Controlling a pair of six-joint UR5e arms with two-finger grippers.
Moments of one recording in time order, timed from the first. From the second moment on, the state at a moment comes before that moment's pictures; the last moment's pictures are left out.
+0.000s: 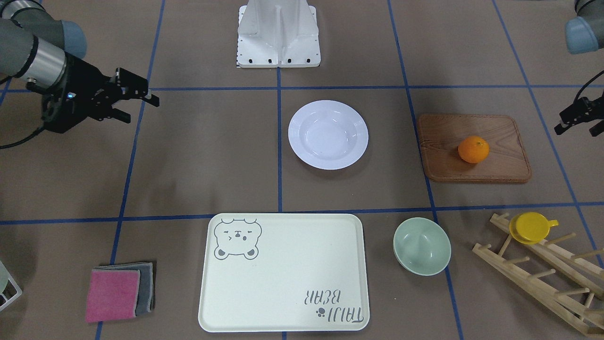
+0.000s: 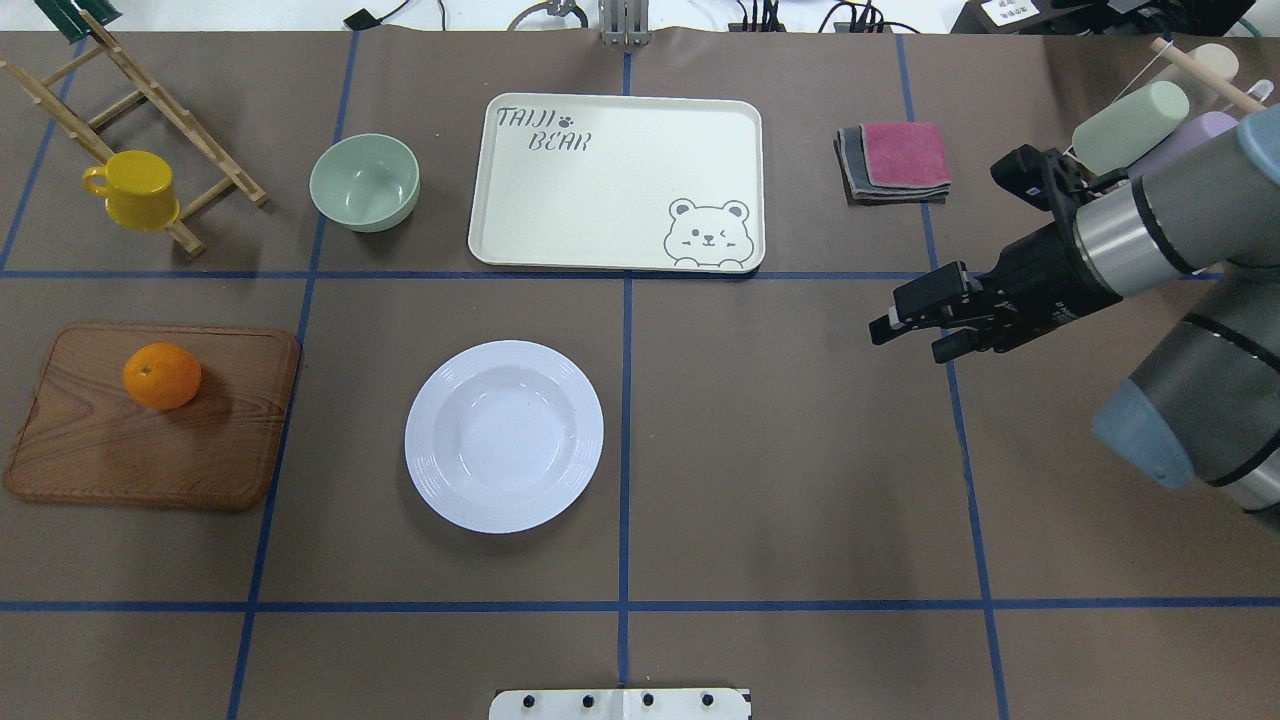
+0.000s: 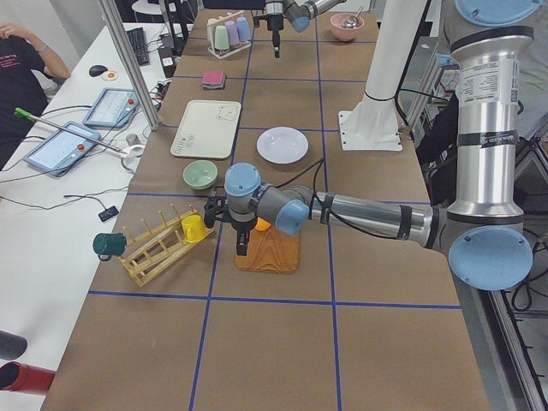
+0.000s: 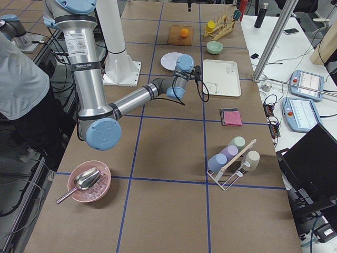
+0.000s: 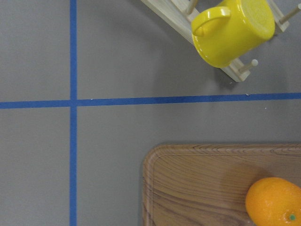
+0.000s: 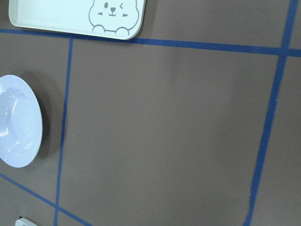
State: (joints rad) left arm -1.27 -1.50 -1.76 -1.91 -2.35 -0.54; right arm 0.85 -1.37 1.83 -0.75 2.46 1.38
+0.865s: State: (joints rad) left arm -0.96 -1.57 -1.80 -2.00 -2.15 -0.99; right arm 0.49 -1.23 1.84 -0.66 1.96 1.63
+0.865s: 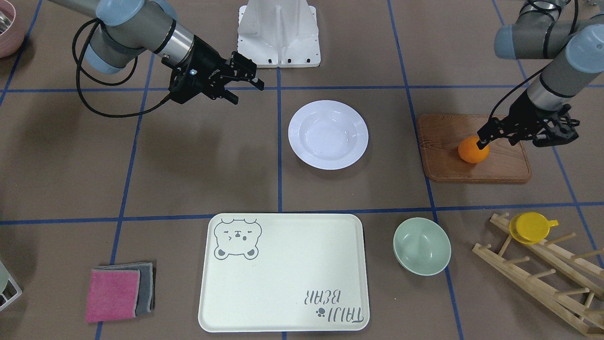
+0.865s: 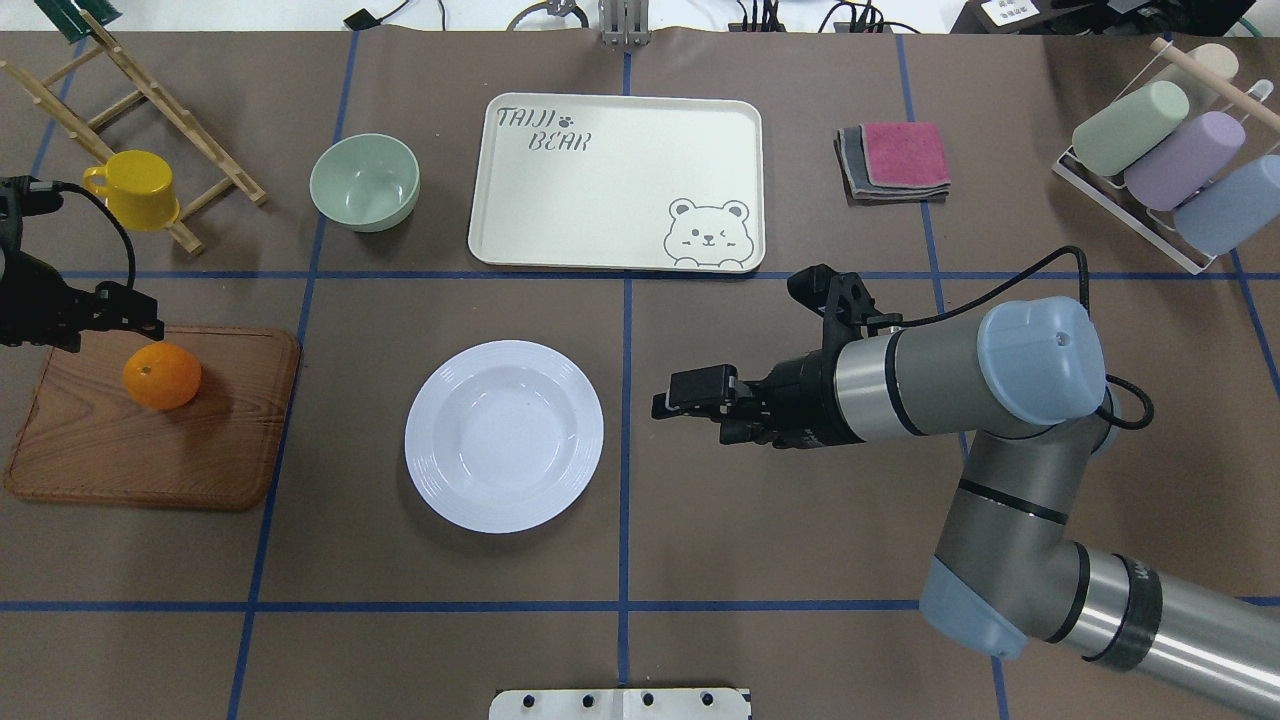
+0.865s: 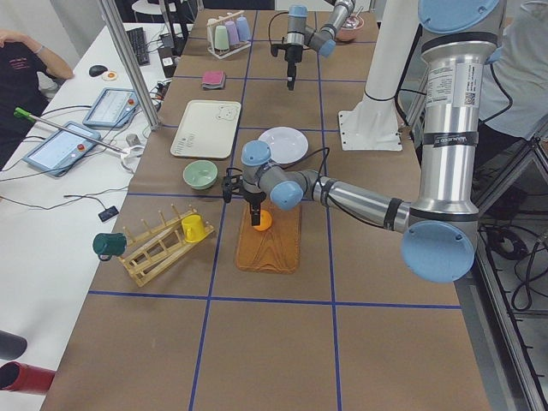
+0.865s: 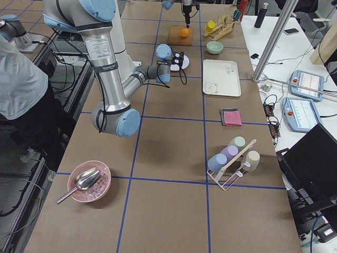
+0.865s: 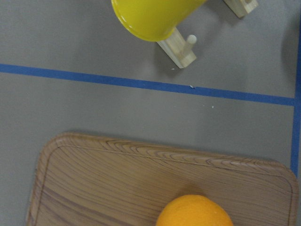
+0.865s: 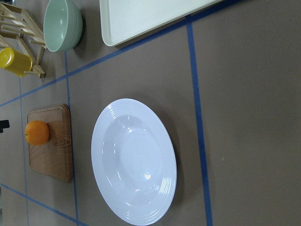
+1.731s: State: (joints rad) left arm -0.88 -1.57 -1.79 -2.00 -2.10 -1.03; right arm 0.42 -1.23 1.84 -0.66 1.88 1.62
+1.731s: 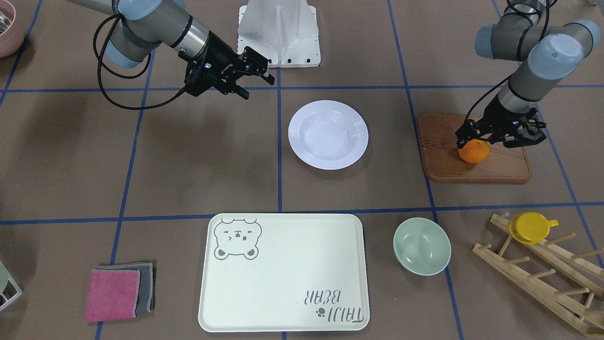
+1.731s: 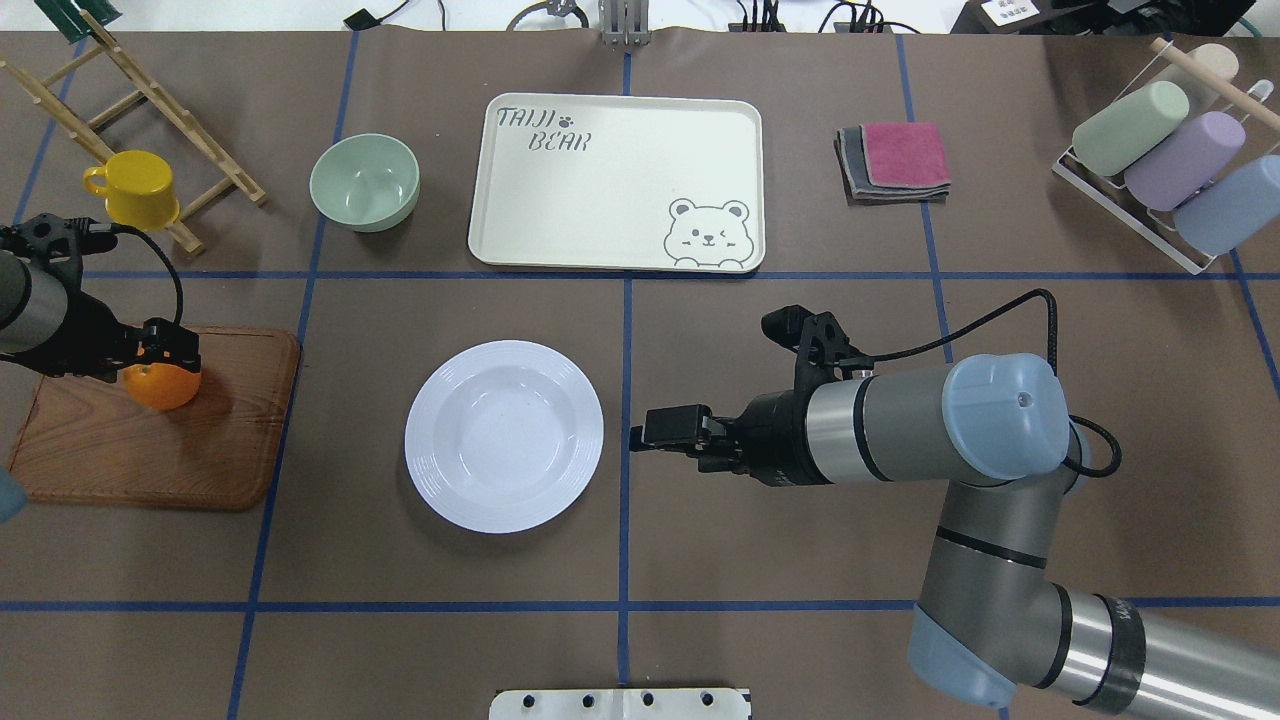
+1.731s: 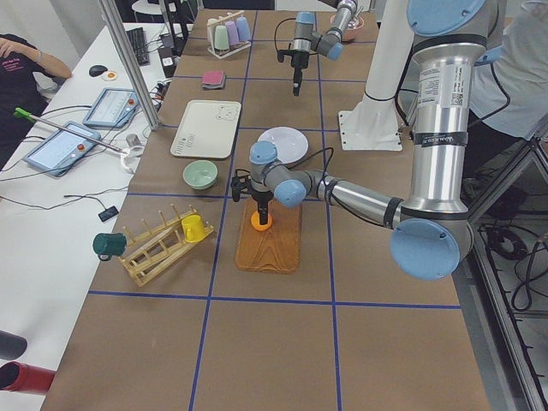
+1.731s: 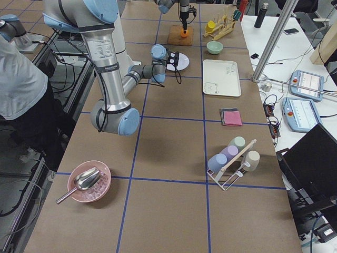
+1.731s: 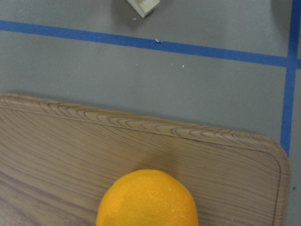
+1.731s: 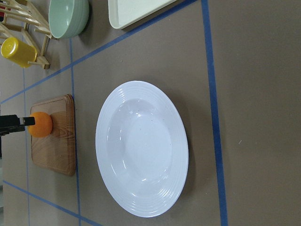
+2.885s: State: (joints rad) left arm -0.86 -1.60 -1.68 -2.09 -2.11 -1.03; right arm 0.38 -1.23 1.83 -0.66 1.81 1.62
